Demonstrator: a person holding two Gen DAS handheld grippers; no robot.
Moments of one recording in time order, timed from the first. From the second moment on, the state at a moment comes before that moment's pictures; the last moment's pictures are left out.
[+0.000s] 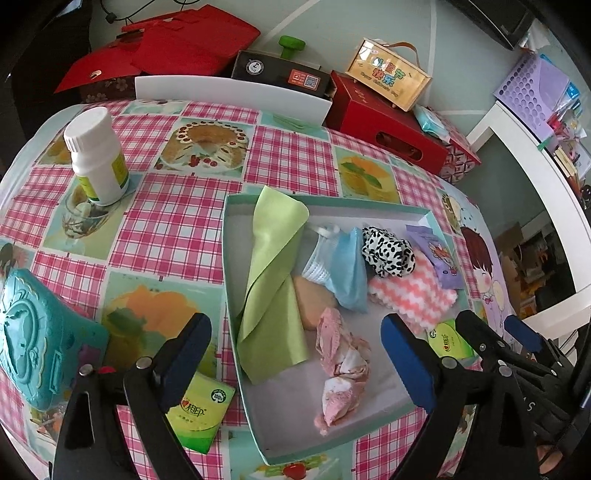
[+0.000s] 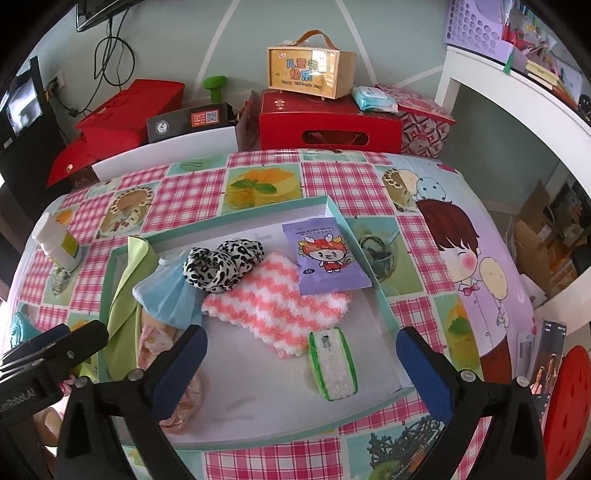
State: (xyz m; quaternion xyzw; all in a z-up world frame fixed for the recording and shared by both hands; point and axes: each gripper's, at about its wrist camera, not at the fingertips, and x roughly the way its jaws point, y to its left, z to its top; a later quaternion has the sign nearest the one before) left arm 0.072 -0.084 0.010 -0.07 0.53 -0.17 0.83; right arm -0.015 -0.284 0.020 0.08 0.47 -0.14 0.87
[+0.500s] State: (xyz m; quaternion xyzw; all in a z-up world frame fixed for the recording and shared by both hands) left arm 0.069 -0.081 0.010 -0.06 0.54 -0.16 0.83; right arm -0.012 -0.278 0.015 0.08 0.49 -0.13 0.86
